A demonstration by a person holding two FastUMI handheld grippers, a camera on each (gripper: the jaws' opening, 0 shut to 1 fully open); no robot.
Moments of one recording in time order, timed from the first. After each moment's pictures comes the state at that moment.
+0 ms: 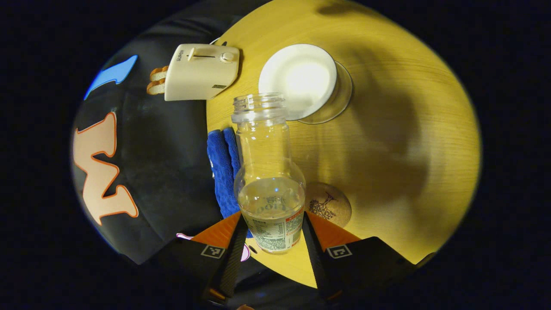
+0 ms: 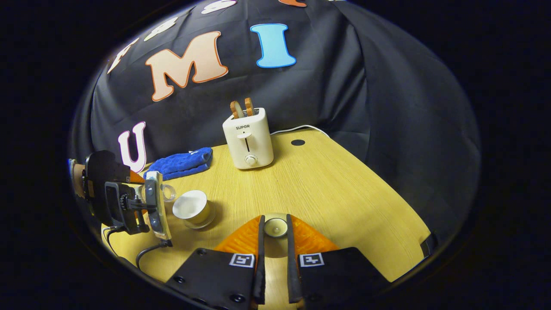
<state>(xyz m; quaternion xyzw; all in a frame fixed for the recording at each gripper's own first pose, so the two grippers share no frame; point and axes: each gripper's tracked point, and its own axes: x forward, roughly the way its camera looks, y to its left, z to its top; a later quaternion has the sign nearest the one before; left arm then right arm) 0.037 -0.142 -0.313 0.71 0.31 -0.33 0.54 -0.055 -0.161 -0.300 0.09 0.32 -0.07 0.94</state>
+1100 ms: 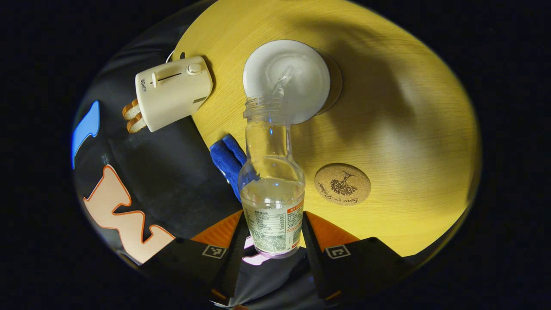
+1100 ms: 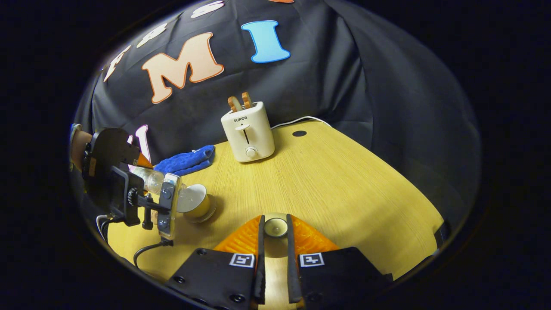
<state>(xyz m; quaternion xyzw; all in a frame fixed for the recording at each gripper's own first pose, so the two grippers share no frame) 0.056 -0.164 -0.283 0.81 0.29 -0.32 0.40 -0.065 -0.160 -0.321 0.12 0.33 -0.06 0.93</state>
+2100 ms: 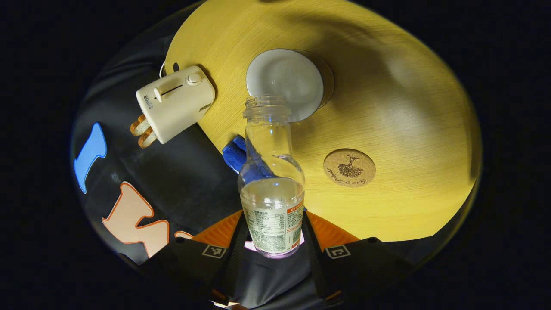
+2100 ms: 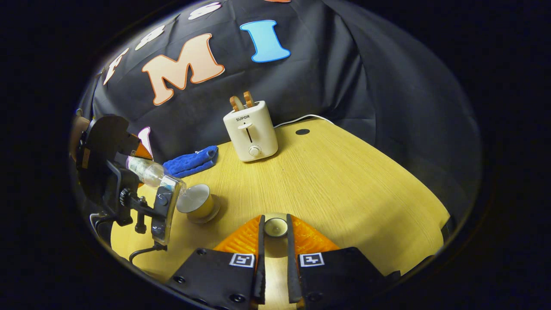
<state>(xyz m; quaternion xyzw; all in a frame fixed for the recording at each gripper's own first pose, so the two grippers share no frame) 0.057 -0.177 -0.251 0.85 0.25 -0.30 0.35 -0.065 -0.155 -0.326 0.14 0.33 -0.05 0.93</state>
